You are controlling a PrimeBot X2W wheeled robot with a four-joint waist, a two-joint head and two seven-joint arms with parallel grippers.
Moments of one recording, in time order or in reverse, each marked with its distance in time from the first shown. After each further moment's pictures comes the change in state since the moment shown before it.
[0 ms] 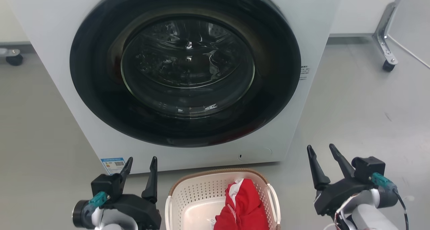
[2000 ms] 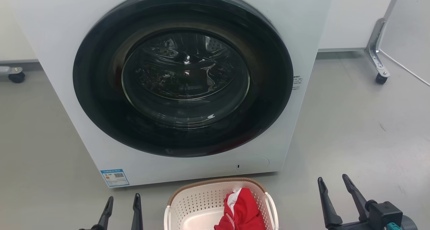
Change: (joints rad) left arm 0.432 -0.038 0.221 -0.462 0.199 0.044 0.047; right arm 0.377 -0.065 -0.055 -0.448 -0.129 -0.117 0.002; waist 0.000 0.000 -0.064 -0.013
